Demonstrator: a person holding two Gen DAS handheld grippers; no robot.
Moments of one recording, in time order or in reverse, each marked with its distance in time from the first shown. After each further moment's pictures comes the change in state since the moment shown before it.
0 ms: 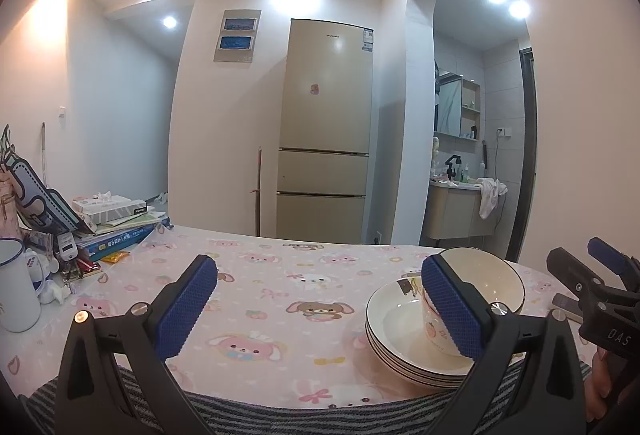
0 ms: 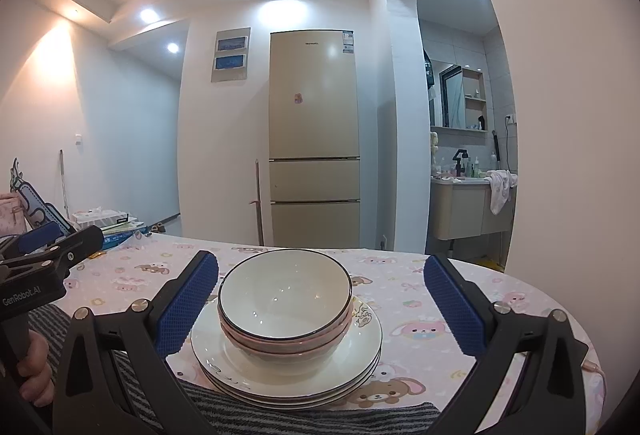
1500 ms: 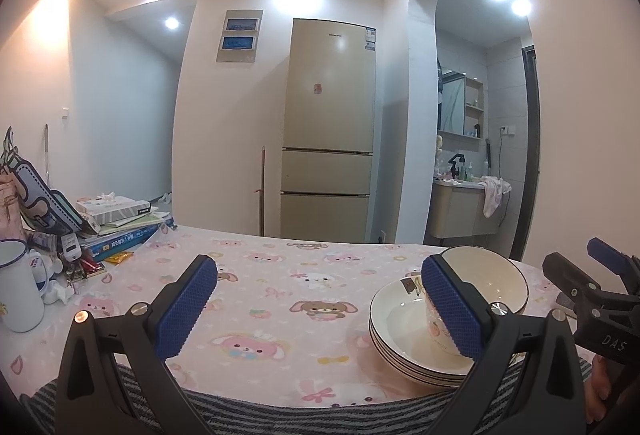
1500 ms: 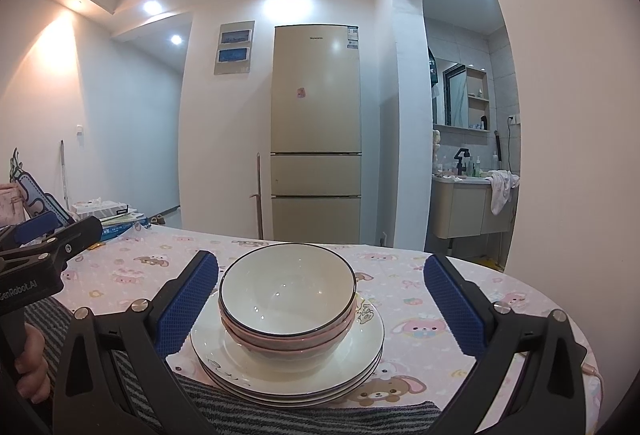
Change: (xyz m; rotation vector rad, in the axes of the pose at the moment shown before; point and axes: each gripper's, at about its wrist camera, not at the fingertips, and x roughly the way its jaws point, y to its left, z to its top) left arm -0.001 -0.005 -0.001 0.003 0.008 0.017; right arm 0.002 0.006 0.000 -0.019 0.021 -0.001
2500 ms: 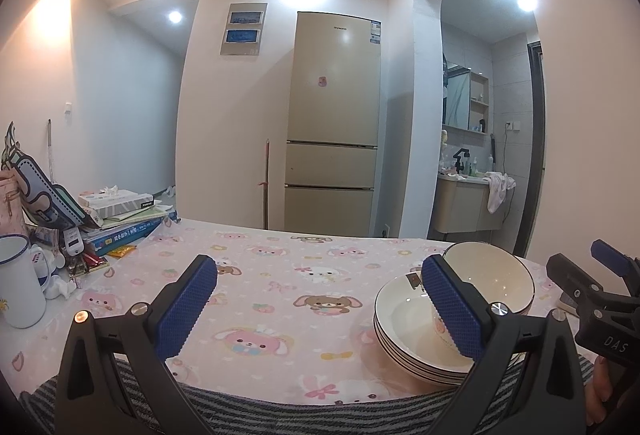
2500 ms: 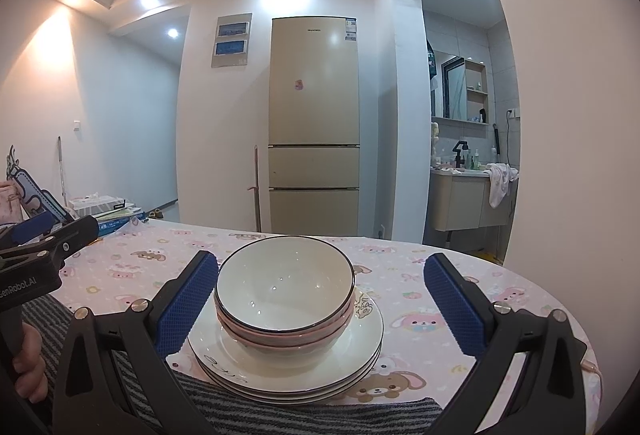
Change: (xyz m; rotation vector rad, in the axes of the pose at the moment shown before) left arm 0.004 0.005 0.002 -0.005 0.024 0.015; right arm 0.005 -0.002 0.002 0.004 0.028 -0.005
